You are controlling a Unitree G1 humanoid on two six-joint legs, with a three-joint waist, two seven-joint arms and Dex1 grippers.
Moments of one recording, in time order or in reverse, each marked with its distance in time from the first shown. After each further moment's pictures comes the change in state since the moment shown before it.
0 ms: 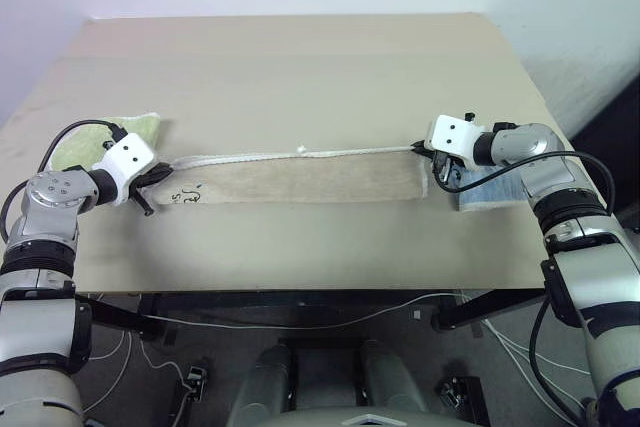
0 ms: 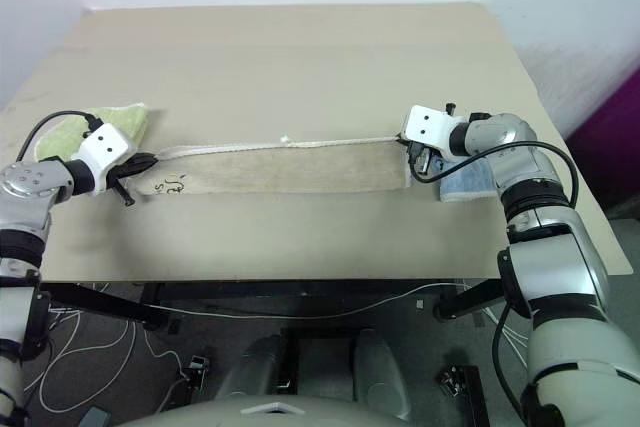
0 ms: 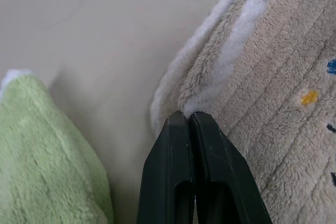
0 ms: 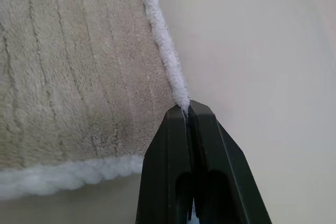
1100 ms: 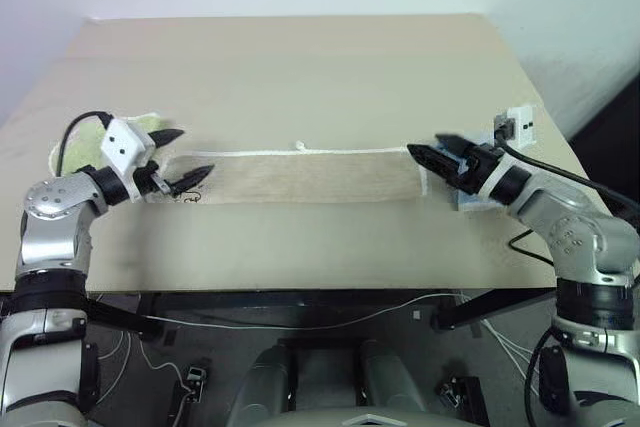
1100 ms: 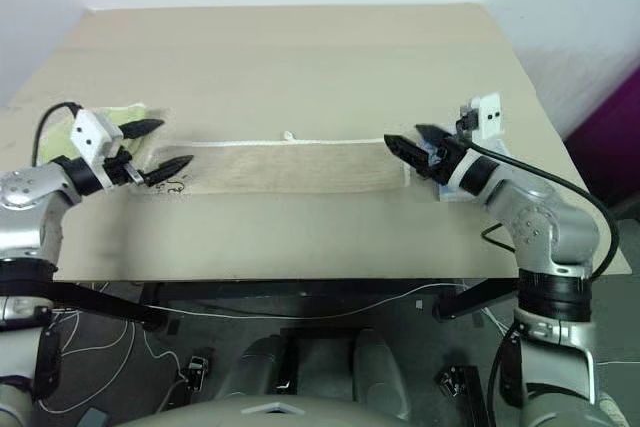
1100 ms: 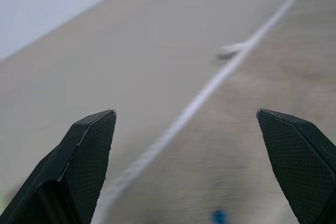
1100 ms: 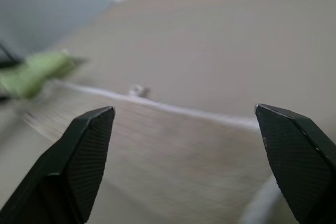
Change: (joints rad) left arm 0.256 -0.089 0.181 -0.603 -0.368 0.249 -0.149; right arm 0.580 0.188 -0.621 -1.218 1.076 1.423 -0.482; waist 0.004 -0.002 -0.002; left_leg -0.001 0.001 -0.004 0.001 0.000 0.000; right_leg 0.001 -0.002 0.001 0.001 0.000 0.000
